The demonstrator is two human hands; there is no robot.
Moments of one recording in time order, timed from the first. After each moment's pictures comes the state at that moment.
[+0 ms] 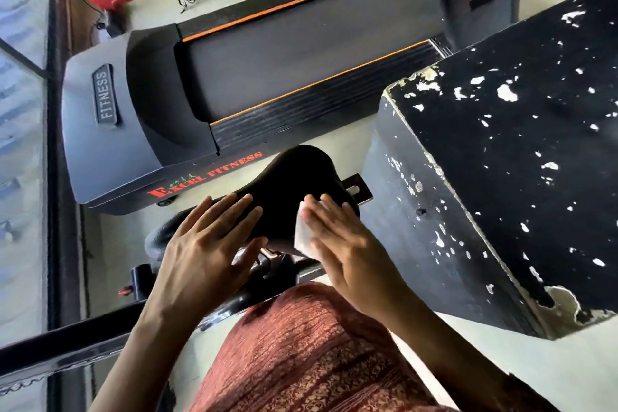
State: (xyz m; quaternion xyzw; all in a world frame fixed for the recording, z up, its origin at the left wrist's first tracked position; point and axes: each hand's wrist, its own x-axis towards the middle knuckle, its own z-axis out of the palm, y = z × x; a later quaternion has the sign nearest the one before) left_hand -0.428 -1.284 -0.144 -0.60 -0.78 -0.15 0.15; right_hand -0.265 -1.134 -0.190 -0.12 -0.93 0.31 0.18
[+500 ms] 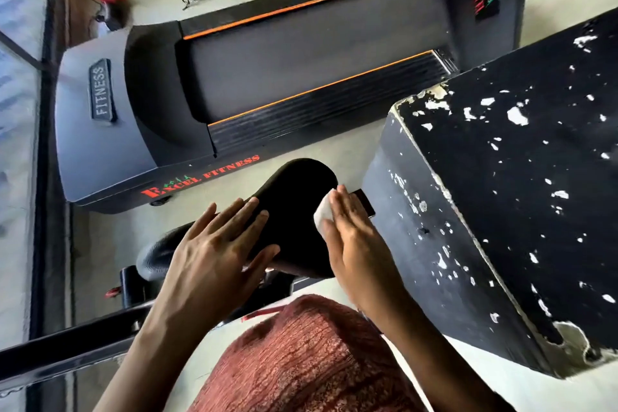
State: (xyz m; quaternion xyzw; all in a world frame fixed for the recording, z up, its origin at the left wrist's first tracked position) left_hand -0.427 -1.266 -0.138 -0.57 -0.81 -0.10 0.11; right_hand -0.290 -1.119 -0.178 -0.30 -0.89 0.33 0.12
